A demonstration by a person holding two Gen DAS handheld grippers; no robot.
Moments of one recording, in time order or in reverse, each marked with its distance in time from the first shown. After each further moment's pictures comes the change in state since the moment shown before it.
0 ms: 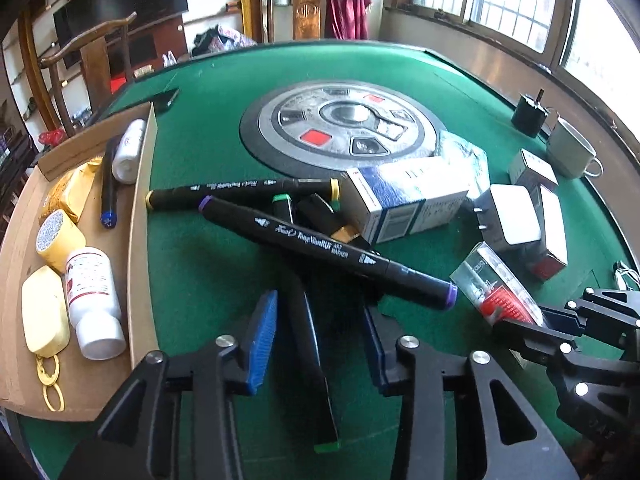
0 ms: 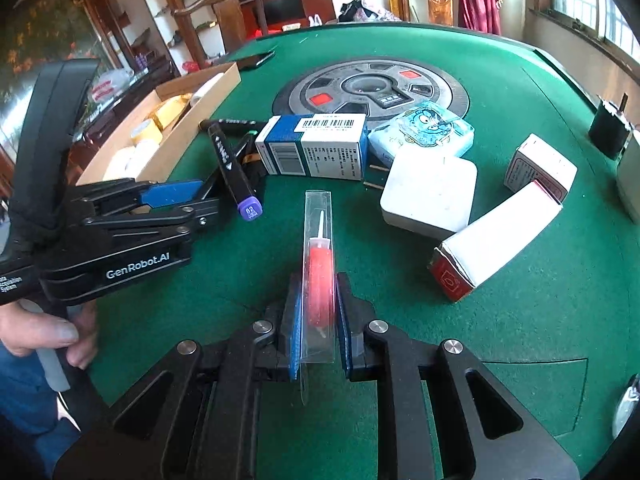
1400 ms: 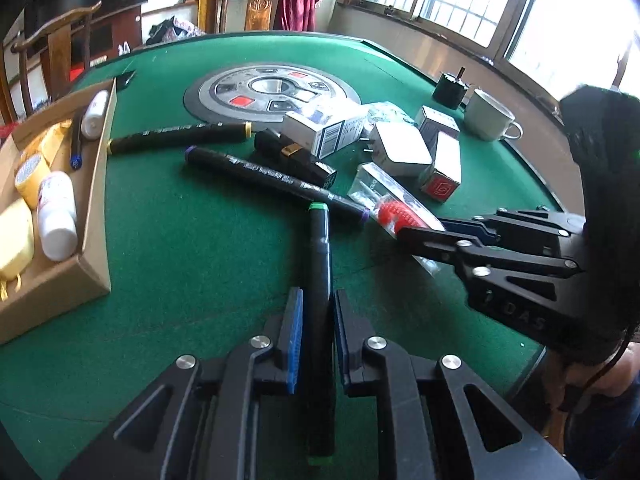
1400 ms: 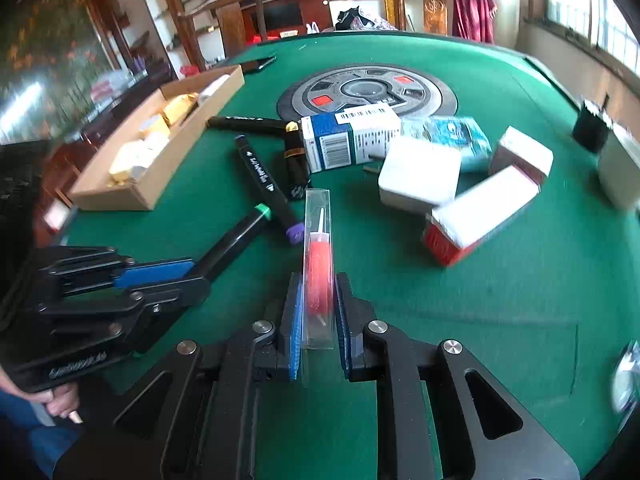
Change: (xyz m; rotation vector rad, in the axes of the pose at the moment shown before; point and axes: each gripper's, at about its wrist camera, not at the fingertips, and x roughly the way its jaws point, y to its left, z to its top) left arm -0.043 -0.026 -0.055 0.038 0.032 -0.208; right arm -0.013 0.012 -0.014 -0.038 0.001 -0.068
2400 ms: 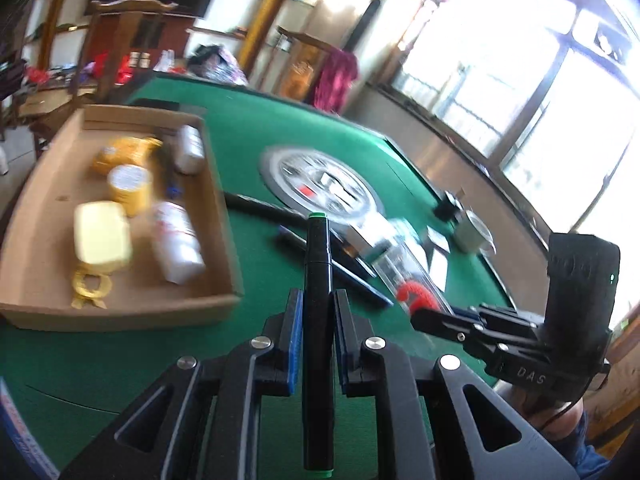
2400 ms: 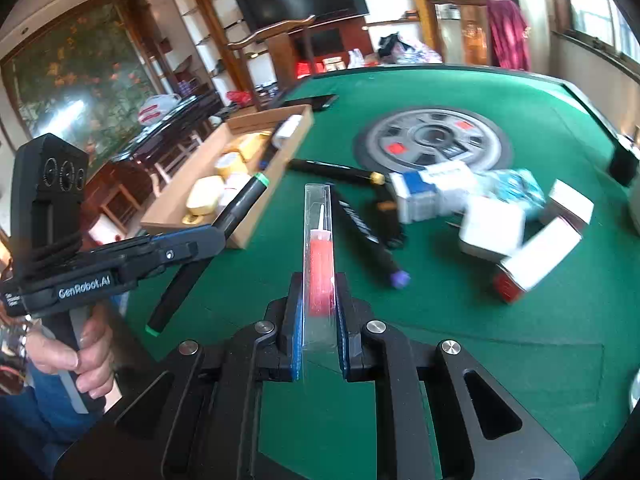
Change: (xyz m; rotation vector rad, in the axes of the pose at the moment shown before) left arm -0.098 0.102 -0.003 -0.281 -0.267 -0.131; right arm -0.042 0.056 0.020 -0.008 -0.110 0.237
